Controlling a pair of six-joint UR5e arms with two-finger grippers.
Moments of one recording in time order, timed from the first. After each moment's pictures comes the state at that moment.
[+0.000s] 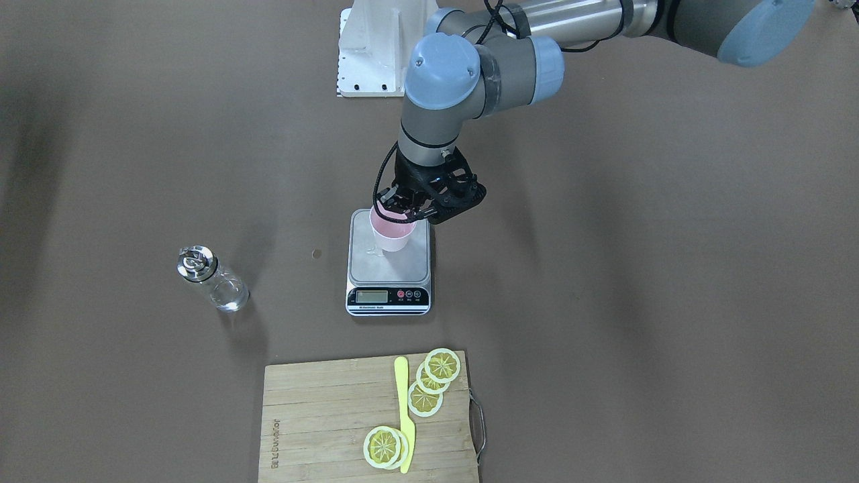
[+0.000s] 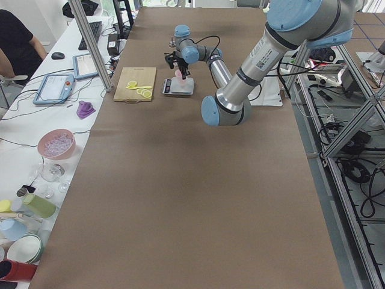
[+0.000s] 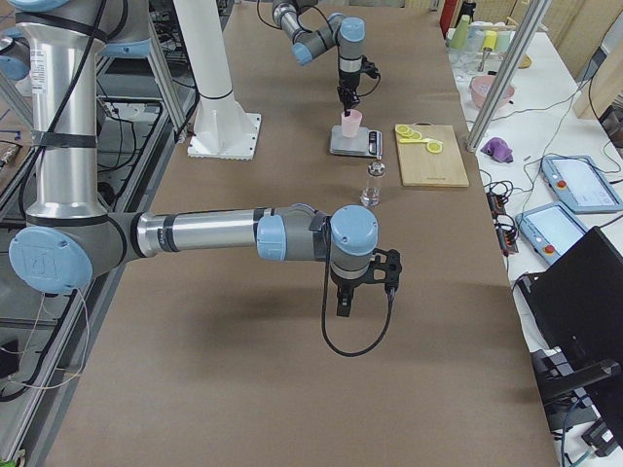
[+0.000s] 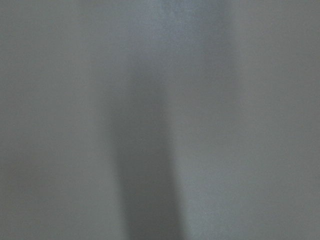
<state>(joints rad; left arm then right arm) -0.60 -2.46 -1.50 -1.59 -1.99 -1.70 1.59 -1.63 1.75 -1.65 2.46 0.11</state>
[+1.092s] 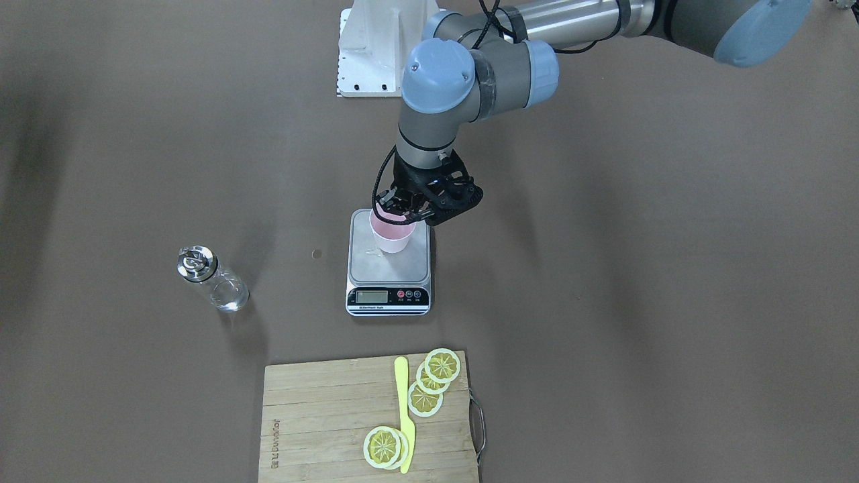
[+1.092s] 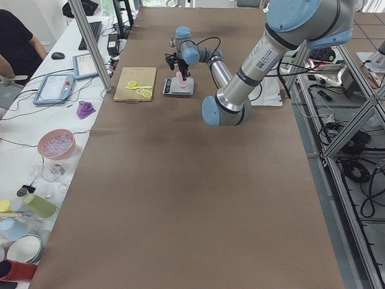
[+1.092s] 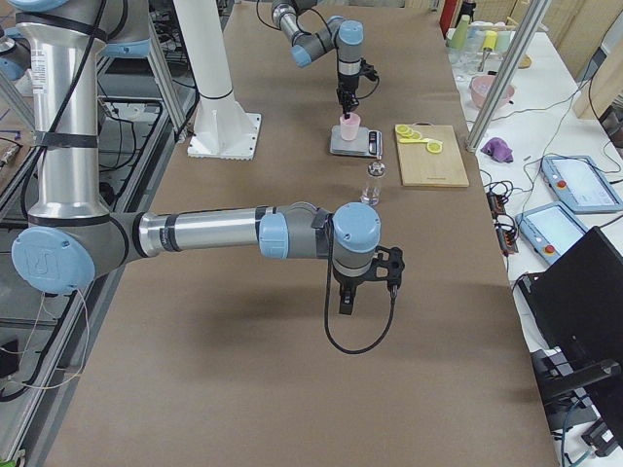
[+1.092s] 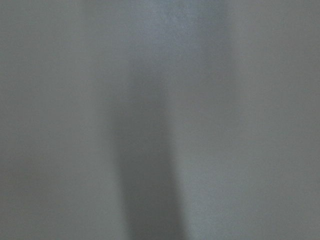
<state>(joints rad) -0.59 -2.46 -1.49 -1.62 -1.98 -1.70 1.59 -1.61 1.75 -1.65 2.47 0.11</state>
